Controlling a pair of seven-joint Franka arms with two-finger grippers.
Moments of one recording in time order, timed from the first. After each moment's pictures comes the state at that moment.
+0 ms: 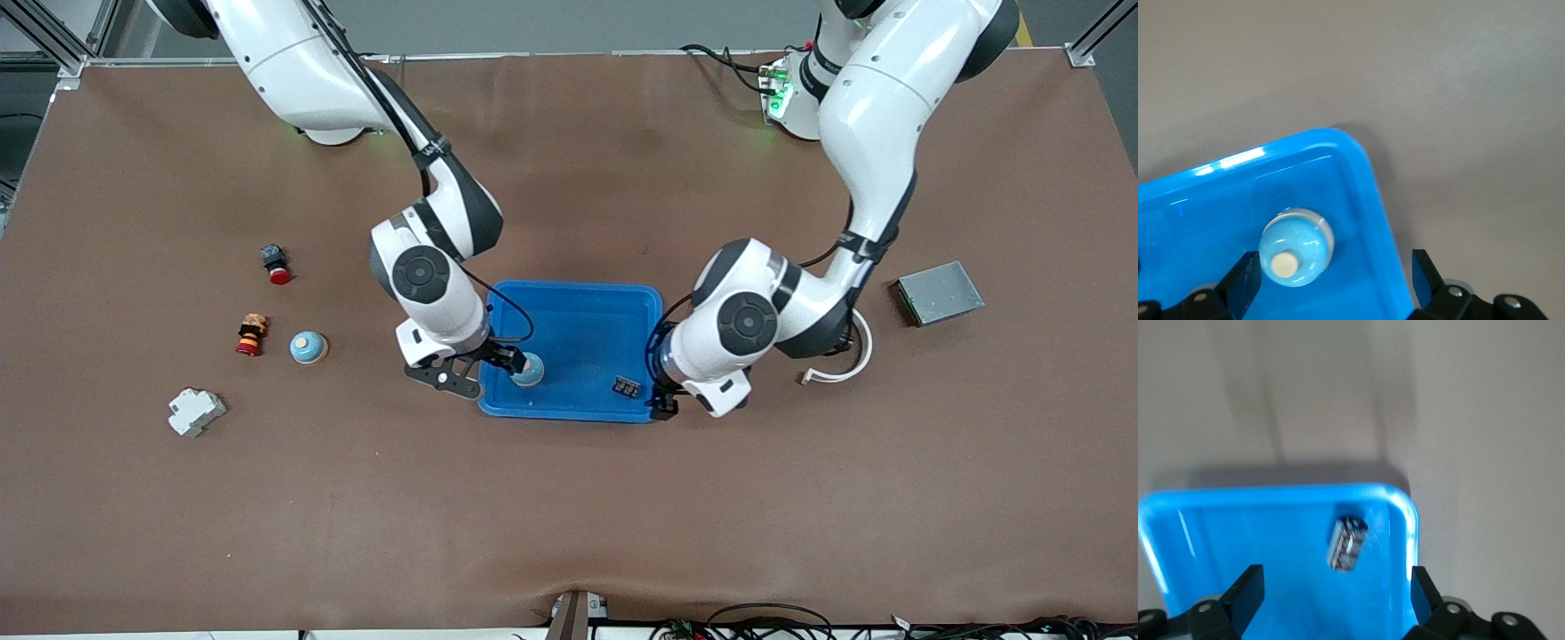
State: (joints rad) left arm -0.25 0.78 -0.39 -1.41 0.07 2.21 -2.03; right arm 0.54 0.65 0.04 -1.61 0.03 2.33 0.90
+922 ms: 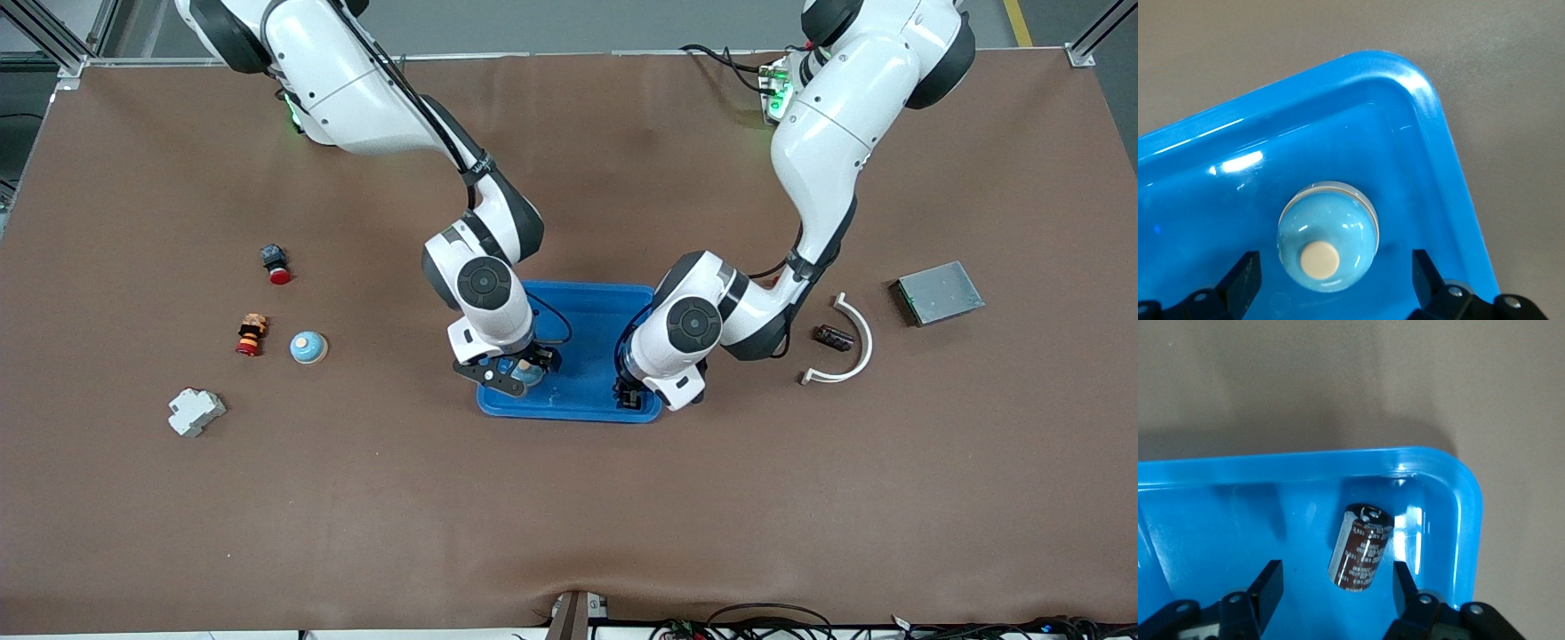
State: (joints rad) left arm -0.33 0.89 -0.34 -1.41 0.08 2.33 -2.04; right arm 0.62 0.80 0.02 -1.50 0.02 2.34 1.03
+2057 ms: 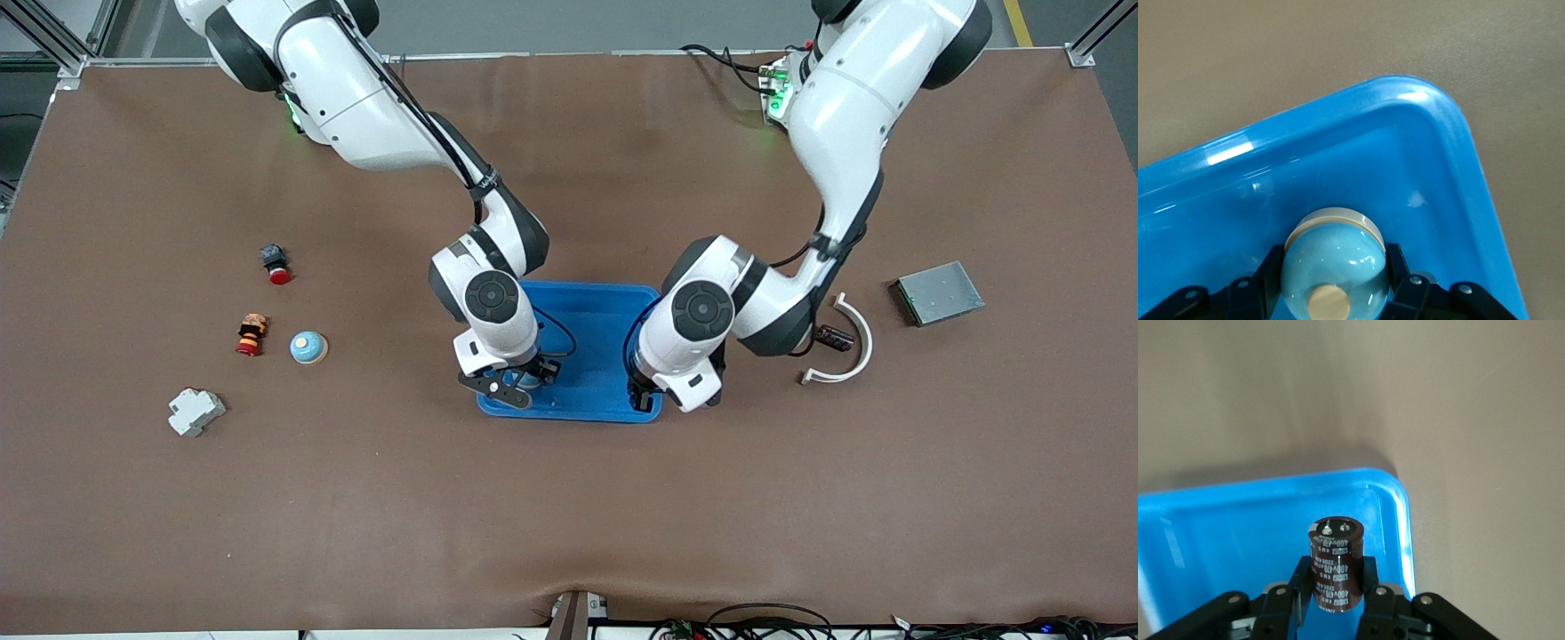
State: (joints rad) left arm -0.32 0.74 -0.33 -1.36 0.17 2.10 -1.99; right arm 0.62 0.86 0.02 -1.40 0.00 2.28 1.03
